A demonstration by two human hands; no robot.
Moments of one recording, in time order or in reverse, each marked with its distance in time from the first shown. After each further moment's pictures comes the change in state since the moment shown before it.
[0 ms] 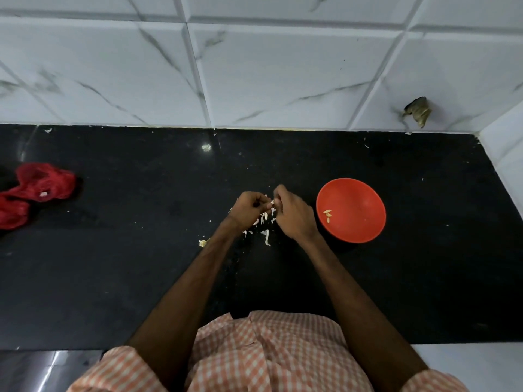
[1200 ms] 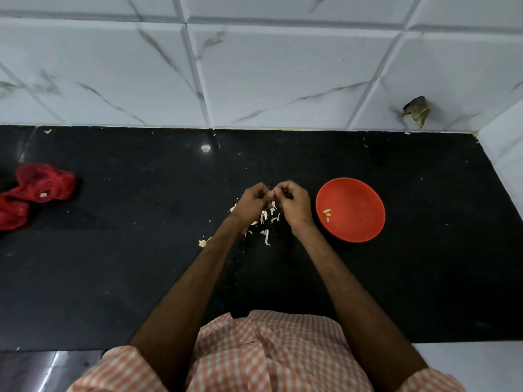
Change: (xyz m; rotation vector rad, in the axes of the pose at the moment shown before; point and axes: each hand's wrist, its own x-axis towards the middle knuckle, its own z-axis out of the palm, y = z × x) left_hand -0.005 0.022 0.005 -0.244 0.028 -0.054; right_hand 0.014 -0.005 0.006 0.717 0.162 0.291
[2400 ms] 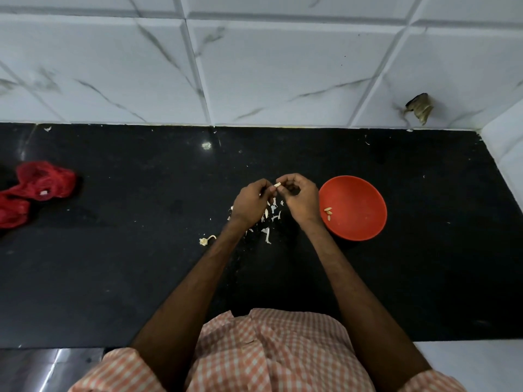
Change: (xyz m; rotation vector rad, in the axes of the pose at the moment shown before) left_hand 0.004 -0.001 0.000 0.427 0.137 0.178; right_hand 0.000 -0.013 -0.016 -0.060 0.021 -0.121
